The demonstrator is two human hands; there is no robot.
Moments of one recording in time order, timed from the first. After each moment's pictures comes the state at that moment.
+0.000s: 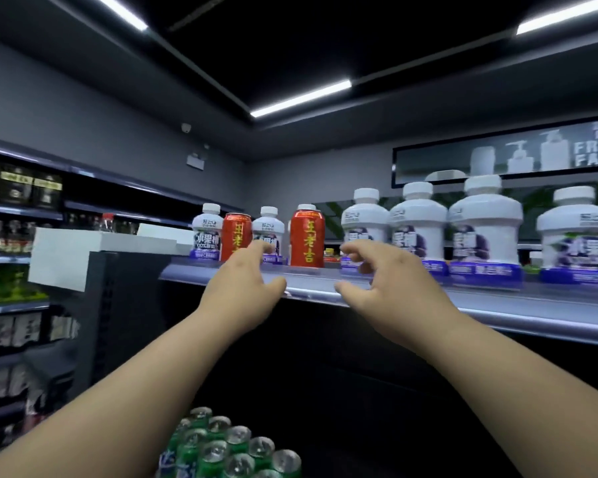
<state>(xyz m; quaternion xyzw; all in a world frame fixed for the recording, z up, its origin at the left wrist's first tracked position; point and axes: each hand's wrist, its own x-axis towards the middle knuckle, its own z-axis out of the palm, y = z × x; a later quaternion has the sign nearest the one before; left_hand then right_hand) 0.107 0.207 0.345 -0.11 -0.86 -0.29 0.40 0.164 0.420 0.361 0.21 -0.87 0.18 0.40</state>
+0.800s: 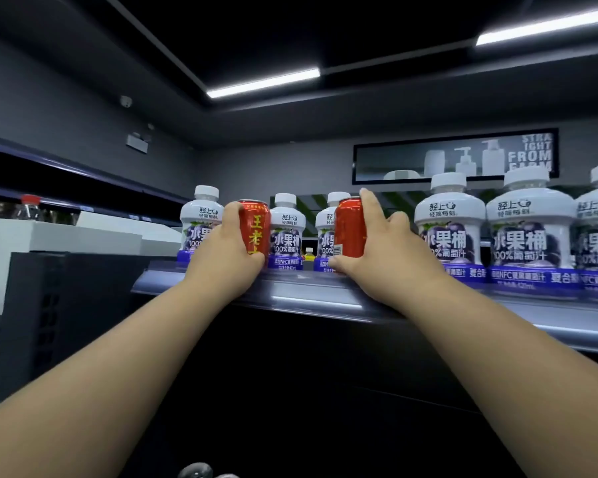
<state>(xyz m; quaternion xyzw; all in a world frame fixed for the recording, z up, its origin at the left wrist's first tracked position) -0.060 0.110 0.383 -0.14 -0.83 -0.33 0.42 0.035 0.321 0.399 -0.02 -0.91 0.10 0.41</state>
